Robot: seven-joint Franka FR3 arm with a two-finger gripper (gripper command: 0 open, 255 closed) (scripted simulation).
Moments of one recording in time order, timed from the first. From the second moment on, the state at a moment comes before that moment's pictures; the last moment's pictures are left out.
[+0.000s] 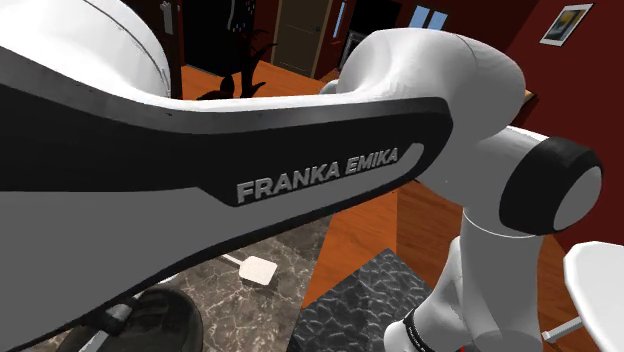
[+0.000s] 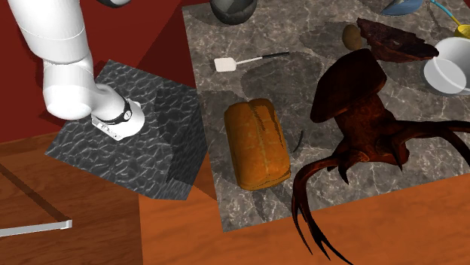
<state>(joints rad) 0.62 0.48 0.70 -1.27 -0.31 1.43 2.26</state>
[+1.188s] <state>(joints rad) 0.59 0.49 0.69 -1.46 -0.32 1.63 2.29</state>
